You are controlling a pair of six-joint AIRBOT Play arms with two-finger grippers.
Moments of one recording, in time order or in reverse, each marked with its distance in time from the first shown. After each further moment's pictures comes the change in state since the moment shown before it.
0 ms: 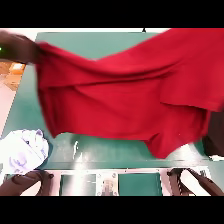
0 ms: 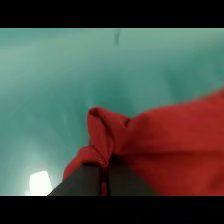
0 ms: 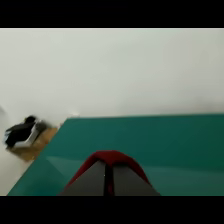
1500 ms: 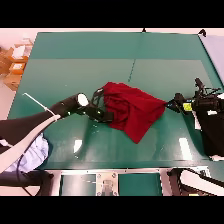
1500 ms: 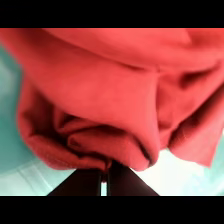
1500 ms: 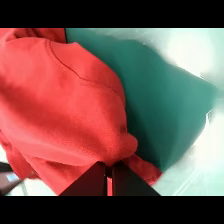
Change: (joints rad) left arm -0.317 -0.507 -0.521 -0.589 0.449 0.062; right arm 0.012 -0.270 -0.694 -0.267 0.035 0.065
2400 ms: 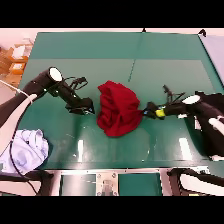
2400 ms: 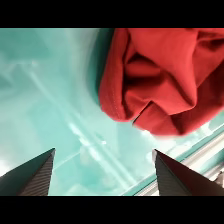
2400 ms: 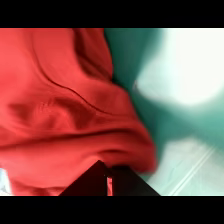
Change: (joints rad) left arm 0.292 -0.005 0.204 0.145 -0.545 -0.001; right arm 0.295 -0.067 -0.081 0.074 -0.149 0.009
